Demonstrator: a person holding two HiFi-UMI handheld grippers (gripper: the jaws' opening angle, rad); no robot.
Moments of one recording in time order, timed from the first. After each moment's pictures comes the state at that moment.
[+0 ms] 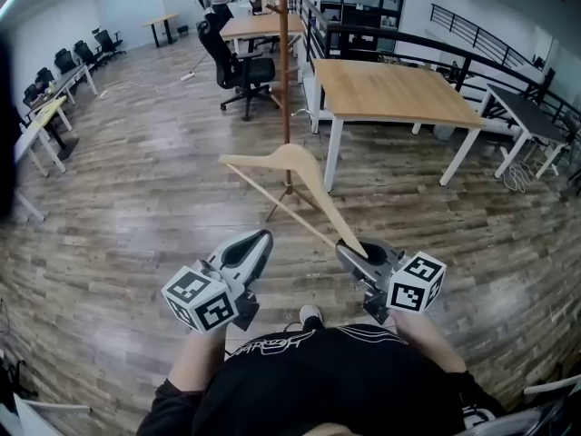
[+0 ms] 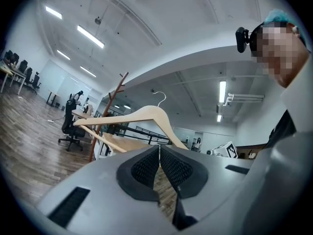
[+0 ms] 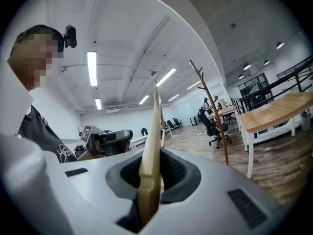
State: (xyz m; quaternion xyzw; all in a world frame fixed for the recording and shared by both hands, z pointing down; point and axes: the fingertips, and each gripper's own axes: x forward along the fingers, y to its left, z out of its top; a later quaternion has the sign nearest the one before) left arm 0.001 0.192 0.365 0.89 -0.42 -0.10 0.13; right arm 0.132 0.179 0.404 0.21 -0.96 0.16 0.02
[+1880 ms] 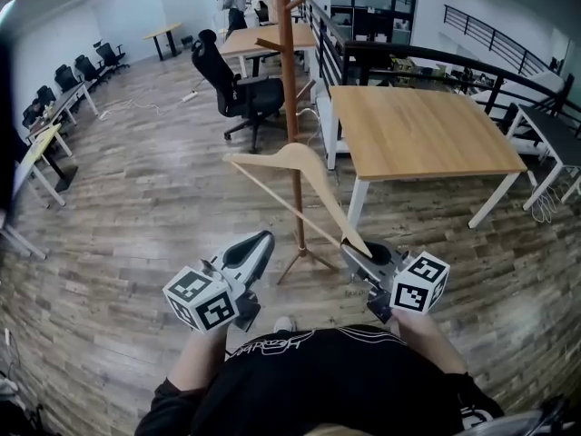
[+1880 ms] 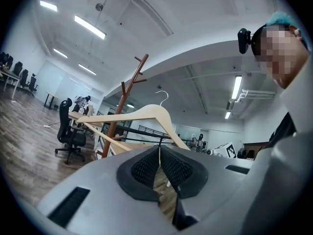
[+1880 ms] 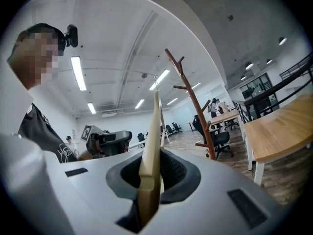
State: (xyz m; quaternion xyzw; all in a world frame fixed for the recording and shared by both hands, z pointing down) left arm -0.066 -0.218 0.356 0.89 -0.43 -0.08 0.13; right arm 0.069 -0.235 0.398 0.20 -0.97 0.15 -0.01
